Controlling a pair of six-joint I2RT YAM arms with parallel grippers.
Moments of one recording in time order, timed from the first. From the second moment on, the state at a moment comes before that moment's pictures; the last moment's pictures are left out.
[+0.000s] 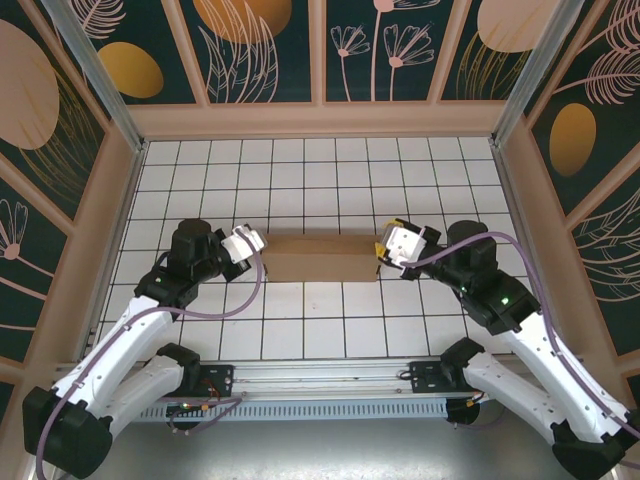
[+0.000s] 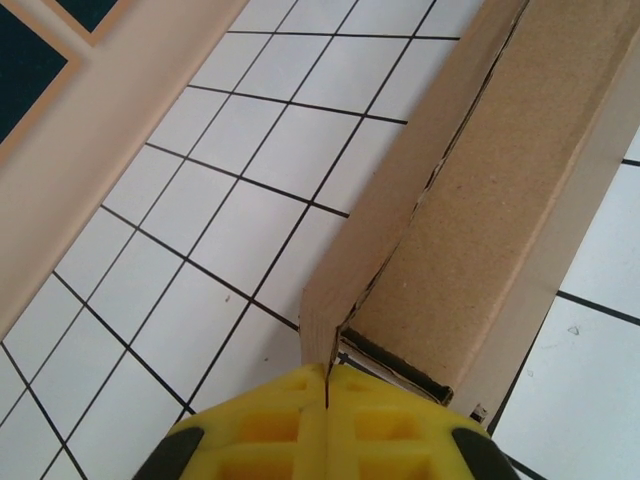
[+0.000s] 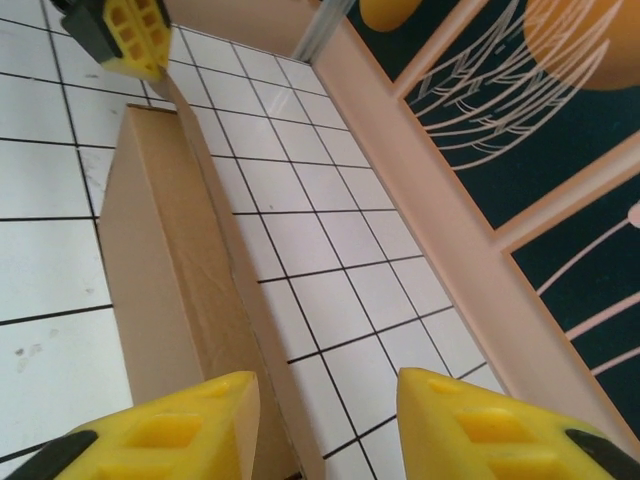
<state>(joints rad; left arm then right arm) -0.40 0.88 0.63 -0.31 0.25 0.65 0.60 0.68 0.83 -0.47 -0.23 -0.71</state>
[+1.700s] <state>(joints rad) -0.40 0.89 0.63 -0.26 0.25 0.60 0.31 0.87 0.66 -0.39 -0.42 -0.89</state>
